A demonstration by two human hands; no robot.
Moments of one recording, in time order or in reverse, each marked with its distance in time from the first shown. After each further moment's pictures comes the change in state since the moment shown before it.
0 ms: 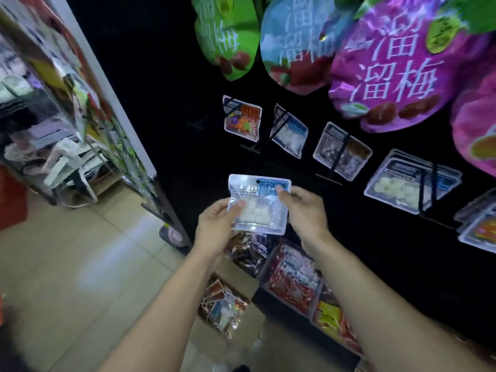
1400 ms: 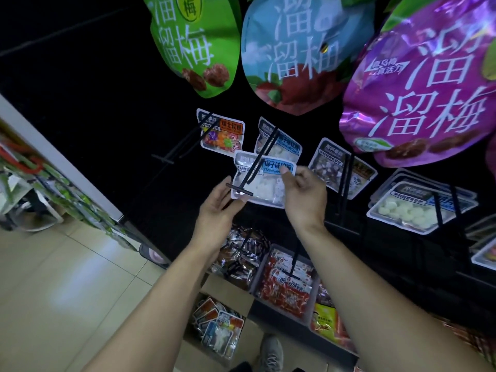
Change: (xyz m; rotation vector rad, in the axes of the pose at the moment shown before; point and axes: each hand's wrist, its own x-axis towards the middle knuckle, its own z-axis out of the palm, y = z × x) left_hand 0.110 0.026 0.026 0.049 -0.204 0.076; right_hand 0.103 -0.015 0.016 -0.048 0.317 -0.229
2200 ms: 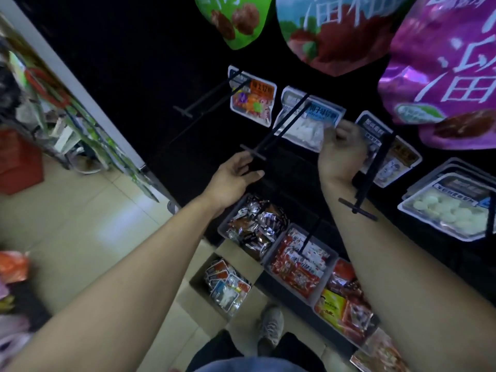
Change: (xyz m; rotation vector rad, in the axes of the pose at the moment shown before) left_hand 0.011 -0.005 -0.005 0.287 0.005 -0.114; right_hand 0.076 0.047 0.012 0.007 0.207 -0.097
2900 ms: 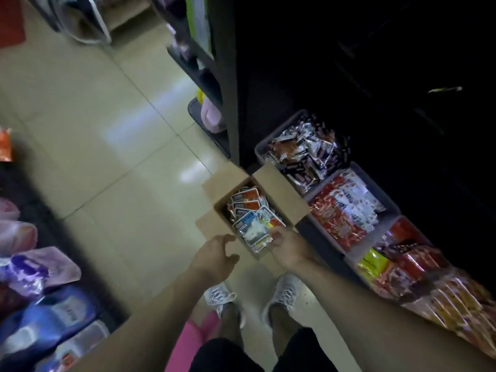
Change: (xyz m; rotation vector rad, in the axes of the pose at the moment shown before) left_hand -0.135 -0.442 -0.056 0.529 -0.179 -0.600; right_hand -0.378 0.310 0.032 -0.881 -1.341 0.433
